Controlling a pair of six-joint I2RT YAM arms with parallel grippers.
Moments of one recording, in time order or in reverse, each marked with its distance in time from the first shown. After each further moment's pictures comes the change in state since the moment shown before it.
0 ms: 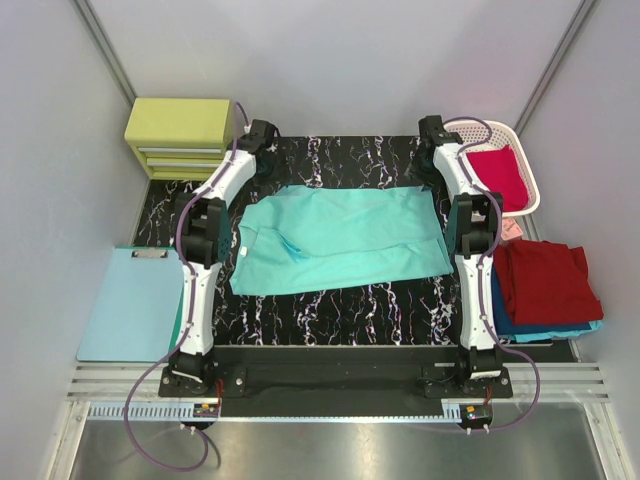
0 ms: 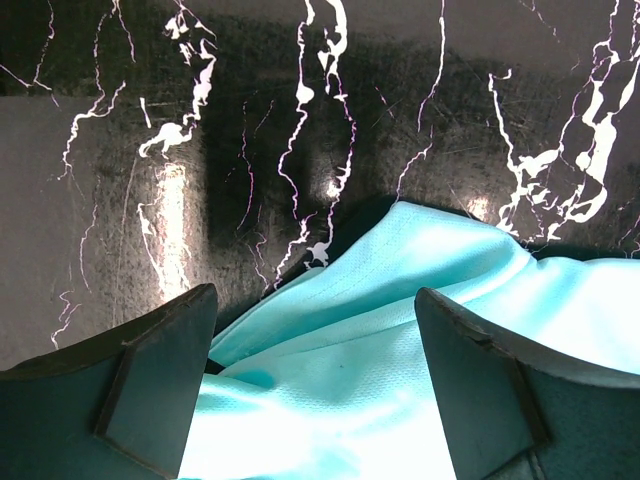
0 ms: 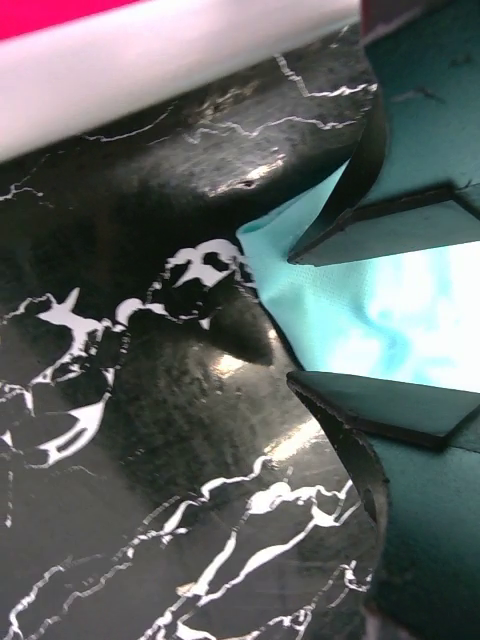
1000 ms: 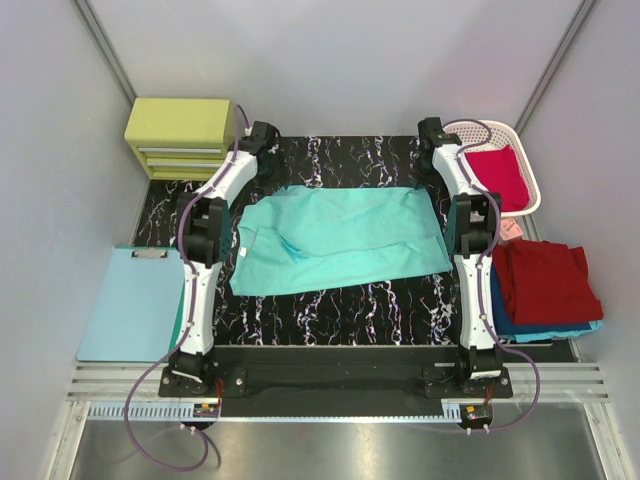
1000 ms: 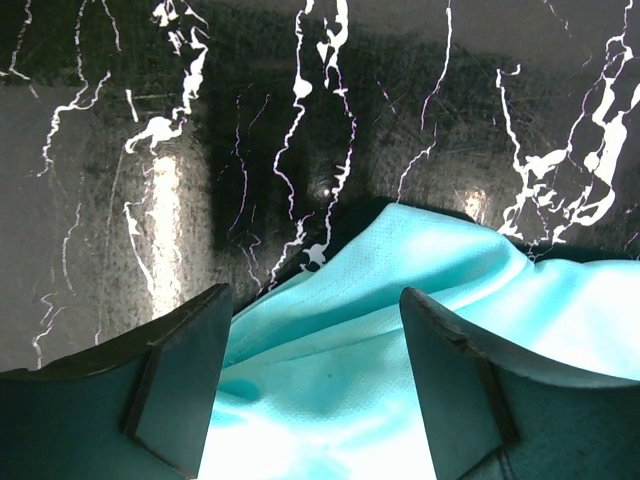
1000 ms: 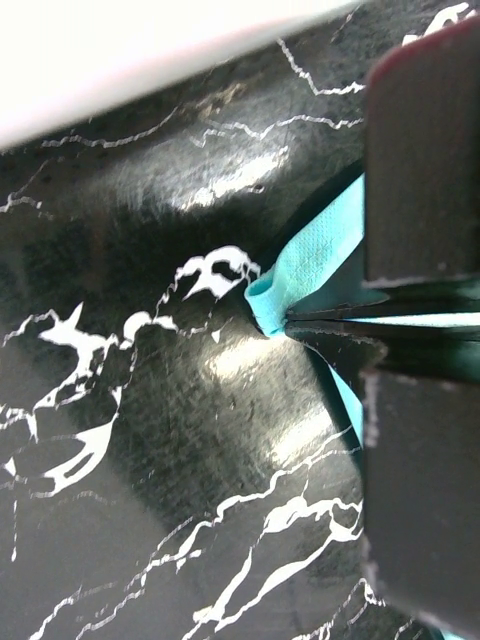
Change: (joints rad) left arm 0.002 0.015 0.001 0.000 0.007 -0.017; right arm -0.006 0.034 0.021 -0.004 0.006 0.018
